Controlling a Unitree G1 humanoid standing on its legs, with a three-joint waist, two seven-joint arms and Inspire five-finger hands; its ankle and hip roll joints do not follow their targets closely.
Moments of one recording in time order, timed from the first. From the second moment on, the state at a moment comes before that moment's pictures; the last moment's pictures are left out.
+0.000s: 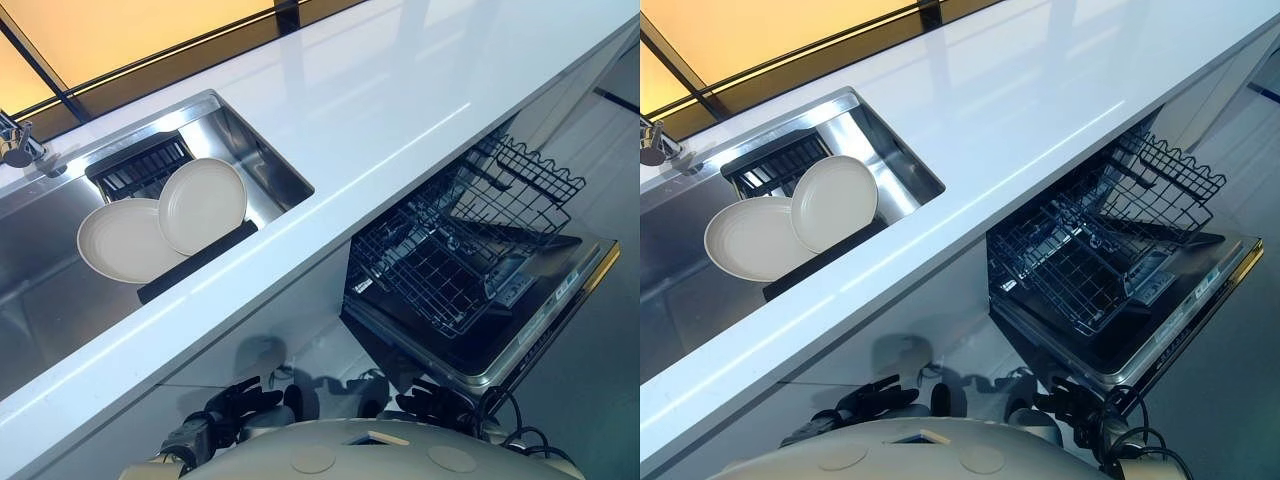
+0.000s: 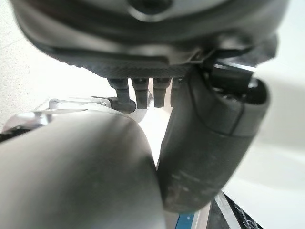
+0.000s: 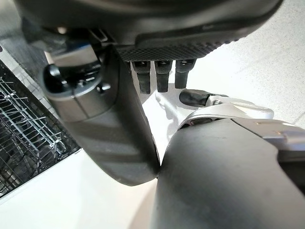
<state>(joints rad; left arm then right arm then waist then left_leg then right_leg) 0.02 0.20 -0.01 1.29 -0.23 -0.05 -0.29 0.01 -0.26 -0.04 1.31 0.13 -0.05 0.25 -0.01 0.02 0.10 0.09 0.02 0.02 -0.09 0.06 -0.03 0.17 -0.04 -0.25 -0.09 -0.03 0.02</state>
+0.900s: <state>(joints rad) -0.01 0.38 -0.45 0.52 -0.06 -0.21 -0.61 -0.01 -0.29 0.02 1.20 0.09 0.03 0.28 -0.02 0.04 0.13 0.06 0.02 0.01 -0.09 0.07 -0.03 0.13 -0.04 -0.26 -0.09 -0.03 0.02</state>
